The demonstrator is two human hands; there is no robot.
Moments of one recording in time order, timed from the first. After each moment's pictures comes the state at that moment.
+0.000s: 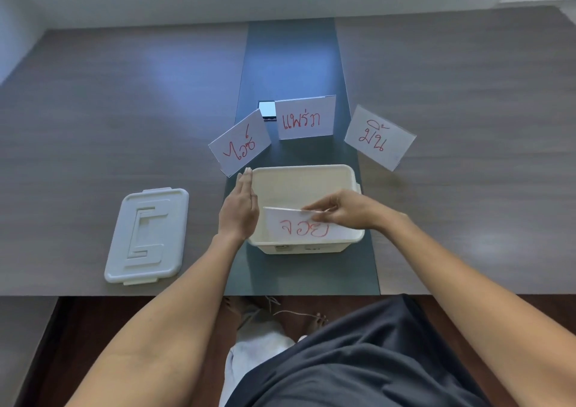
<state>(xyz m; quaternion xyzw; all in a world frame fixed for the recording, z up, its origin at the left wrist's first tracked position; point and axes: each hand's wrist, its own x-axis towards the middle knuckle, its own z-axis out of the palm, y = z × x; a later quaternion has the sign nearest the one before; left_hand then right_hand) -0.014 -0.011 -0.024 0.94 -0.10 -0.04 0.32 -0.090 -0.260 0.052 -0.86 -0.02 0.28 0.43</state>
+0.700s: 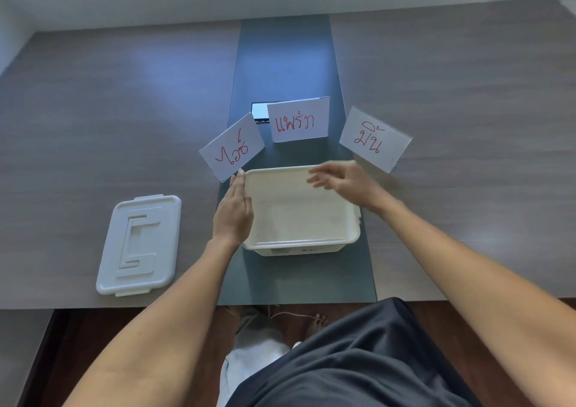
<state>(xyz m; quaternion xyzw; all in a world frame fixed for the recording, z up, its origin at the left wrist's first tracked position) -0.004 -0.022 -0.026 0.95 -0.09 -0.04 0.31 -0.046 -0.294 0.036 -0.83 0.01 0.09 0.54</state>
